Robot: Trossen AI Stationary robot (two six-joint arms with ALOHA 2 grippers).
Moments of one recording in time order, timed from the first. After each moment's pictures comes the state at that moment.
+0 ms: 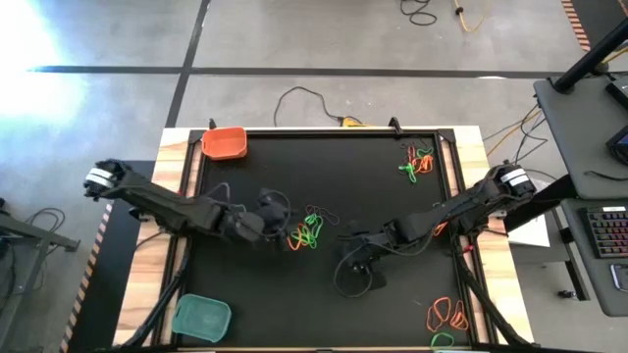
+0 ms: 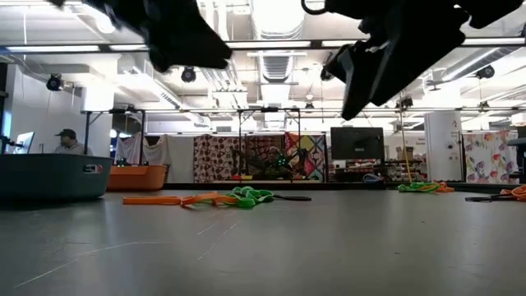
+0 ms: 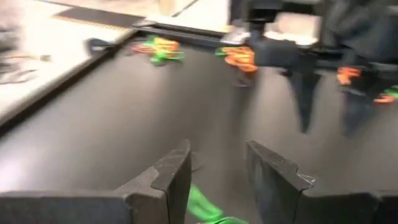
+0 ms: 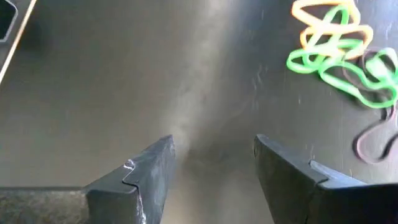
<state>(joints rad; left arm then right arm) -0.29 1.37 0.74 0.18 -0.53 -0.31 0.33 1.62 1.09 -0.48 0.00 0.10</state>
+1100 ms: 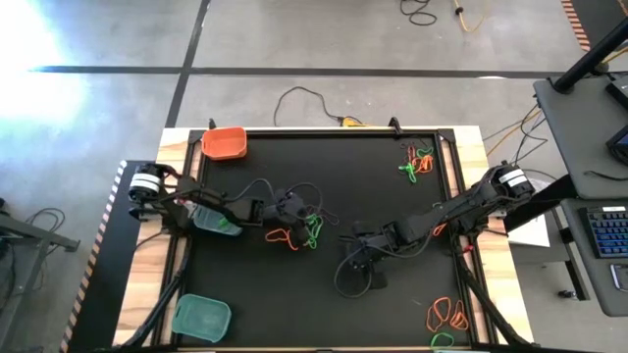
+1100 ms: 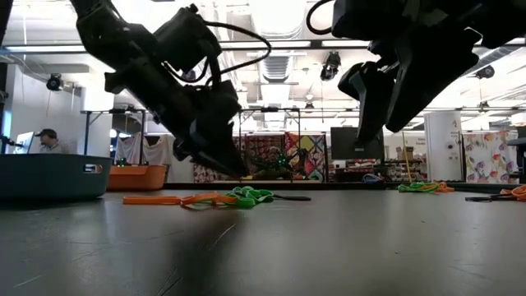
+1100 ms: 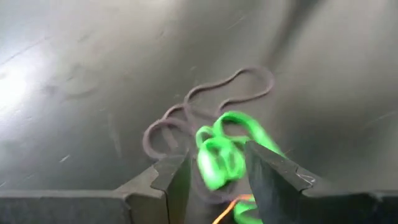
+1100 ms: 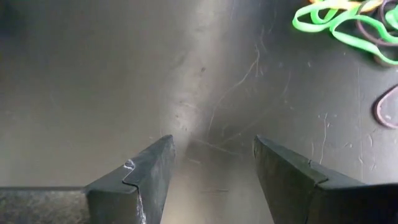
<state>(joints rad) -0.06 1.72 0.73 0.26 -0.30 -0.43 0.33 1.64 1.06 -0.47 0.01 0.17</state>
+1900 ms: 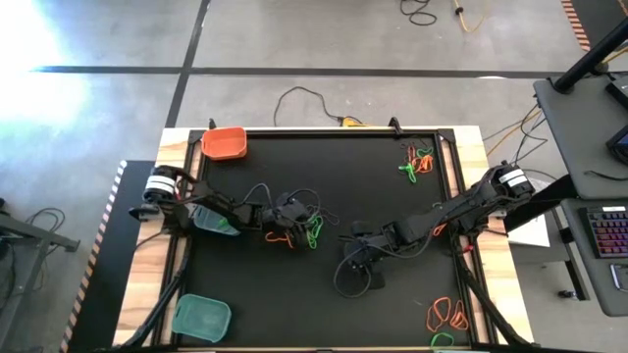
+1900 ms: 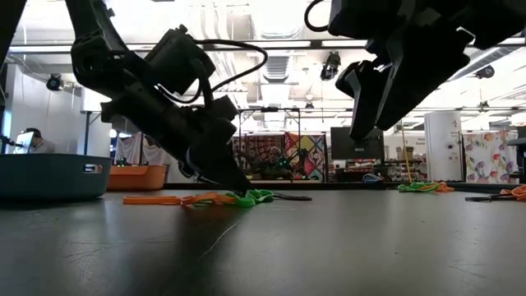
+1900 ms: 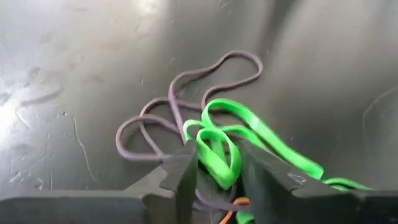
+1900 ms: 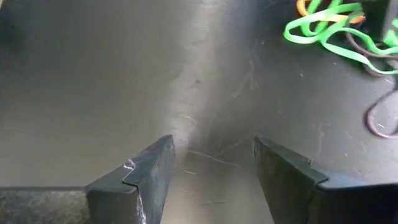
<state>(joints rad) -0.06 1.84 0.65 0.52 -0.29 -0.32 0.33 1.64 1.05 -0.44 0.04 0.18</state>
